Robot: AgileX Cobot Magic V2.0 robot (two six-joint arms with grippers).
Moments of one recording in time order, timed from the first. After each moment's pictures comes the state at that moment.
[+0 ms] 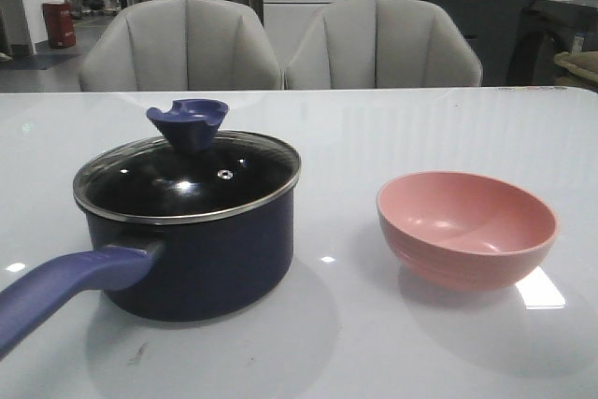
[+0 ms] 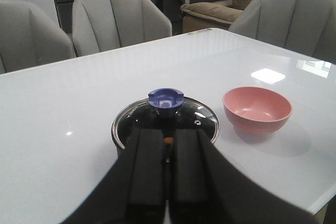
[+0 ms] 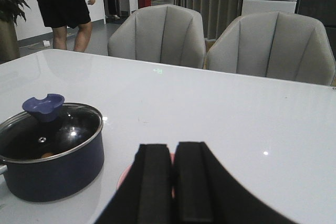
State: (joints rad) left arm -0.55 0.02 -0.40 -0.08 0.58 0.07; right arm 0.30 0.12 -0.22 0.32 0.21 -0.26
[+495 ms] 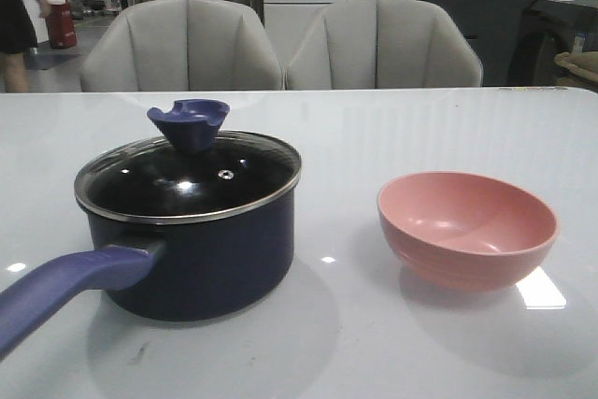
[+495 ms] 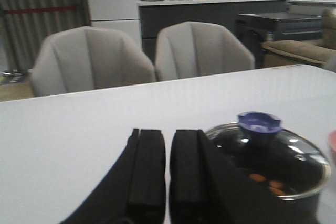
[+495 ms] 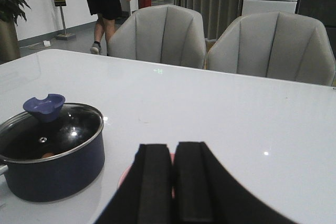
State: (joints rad) left arm -0.24 0.02 -0.09 -0.07 0.11 0.07; right arm 0.30 0.12 -0.22 0.32 0.21 -0.26
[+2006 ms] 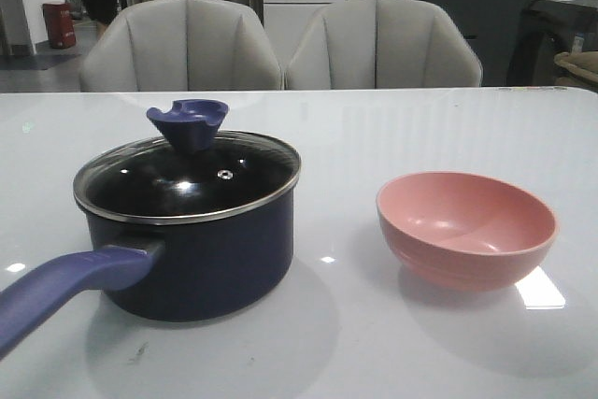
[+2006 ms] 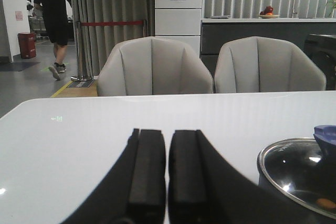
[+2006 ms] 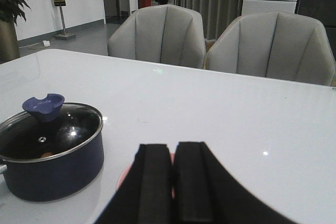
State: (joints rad) left arm -0.09 -0.01 0.01 -0.09 -0.02 0.06; right arm 0.30 0.12 -0.22 0.31 0.21 -0.26
